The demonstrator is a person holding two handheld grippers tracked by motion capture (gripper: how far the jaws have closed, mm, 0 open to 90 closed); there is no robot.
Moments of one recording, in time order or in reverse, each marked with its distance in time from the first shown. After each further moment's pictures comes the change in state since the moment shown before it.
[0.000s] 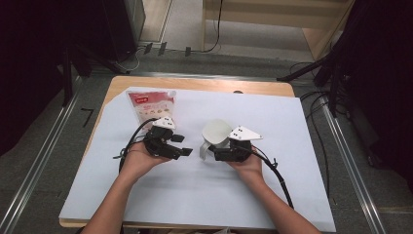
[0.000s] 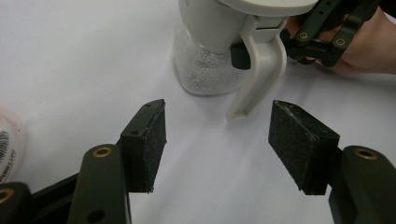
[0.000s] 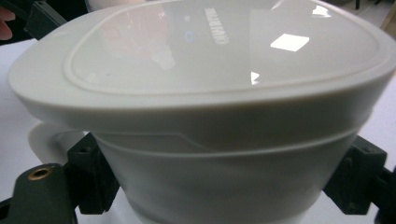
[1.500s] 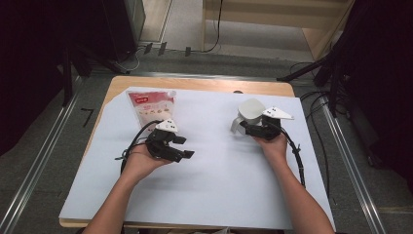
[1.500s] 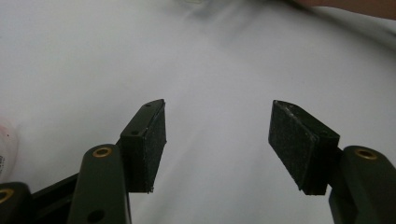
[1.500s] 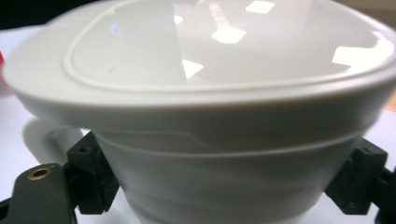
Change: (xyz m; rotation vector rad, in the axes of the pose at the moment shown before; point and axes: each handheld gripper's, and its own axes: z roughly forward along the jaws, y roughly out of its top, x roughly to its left) left arm -0.007 -0.001 0.005 0.004 0.002 0.030; right arm -0.121 -0.002 -0.016 -0.035 -0.196 0.109
